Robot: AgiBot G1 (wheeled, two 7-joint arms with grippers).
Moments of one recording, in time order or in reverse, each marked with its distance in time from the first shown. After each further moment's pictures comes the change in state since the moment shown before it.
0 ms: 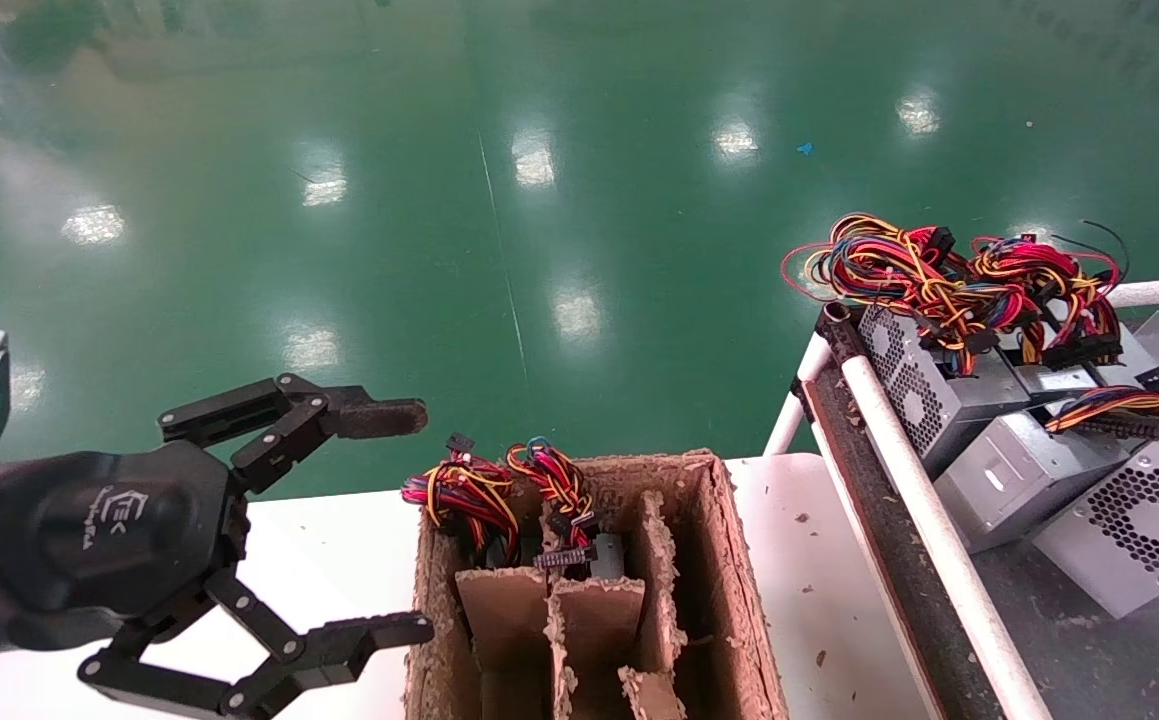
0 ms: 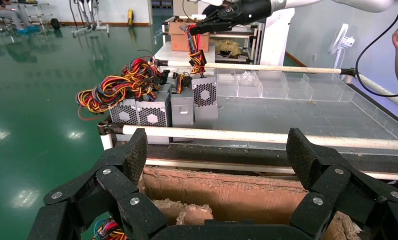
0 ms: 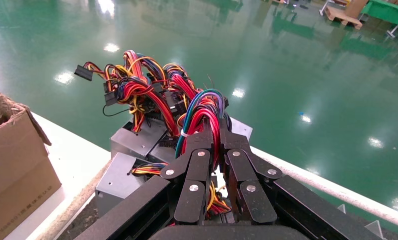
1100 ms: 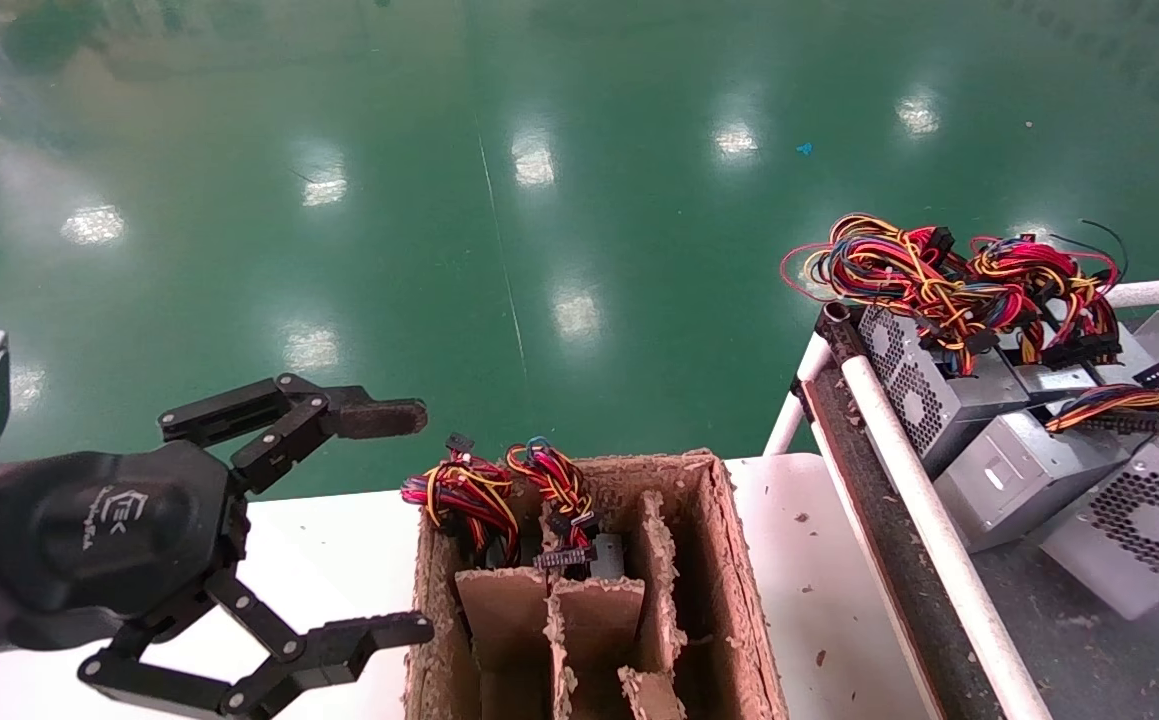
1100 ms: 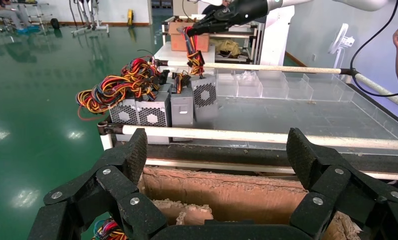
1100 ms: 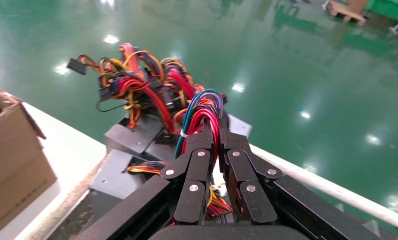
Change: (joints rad) left arm 0.000 0.000 0.000 0.000 0.000 0.000 0.000; right arm 0.102 -0.021 -0.048 -0.007 -0.083 -0.004 0.012
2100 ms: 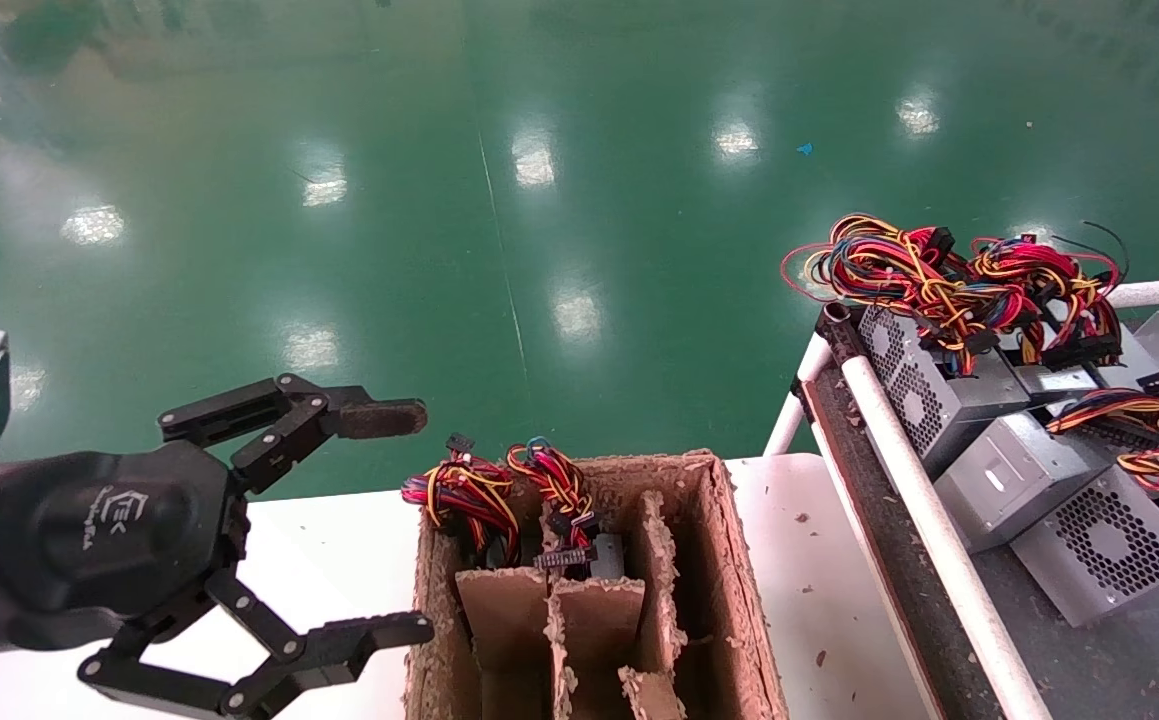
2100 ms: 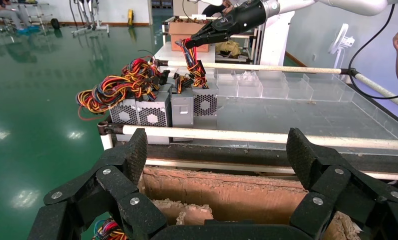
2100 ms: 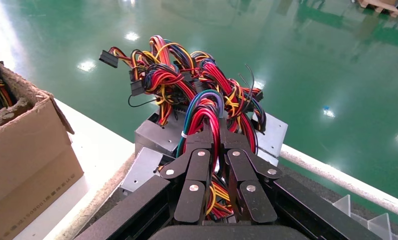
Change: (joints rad) left arm 0.000 0.000 0.000 0.000 0.000 0.000 0.000; right arm -0.053 -0.025 -0.007 0.054 0.008 0.004 0.028
